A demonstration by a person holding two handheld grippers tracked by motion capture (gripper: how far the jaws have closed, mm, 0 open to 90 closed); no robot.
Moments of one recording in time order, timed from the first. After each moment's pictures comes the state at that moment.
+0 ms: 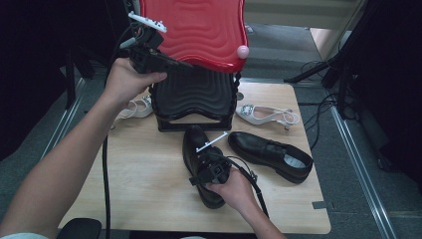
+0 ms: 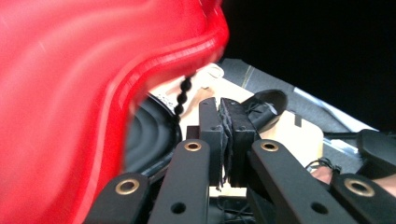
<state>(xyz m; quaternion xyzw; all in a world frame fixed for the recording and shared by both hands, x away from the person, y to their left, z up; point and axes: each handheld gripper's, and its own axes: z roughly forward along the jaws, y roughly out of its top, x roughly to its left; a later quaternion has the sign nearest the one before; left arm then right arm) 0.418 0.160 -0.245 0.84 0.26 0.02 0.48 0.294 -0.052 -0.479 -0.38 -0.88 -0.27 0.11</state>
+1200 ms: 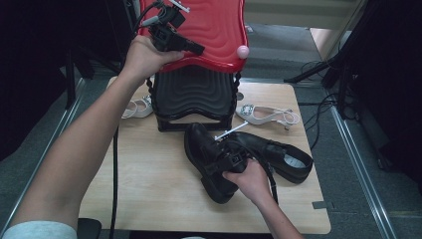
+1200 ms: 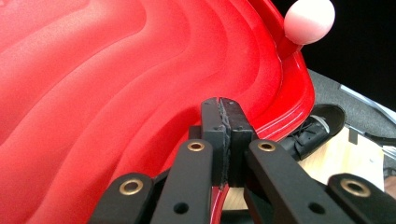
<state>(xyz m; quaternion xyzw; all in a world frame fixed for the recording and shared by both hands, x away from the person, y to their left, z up) 0.467 0.128 -0.233 0.85 0.29 0.07 0.43 0.315 -0.098 -0.453 -0.40 -0.86 -0.30 0.15</state>
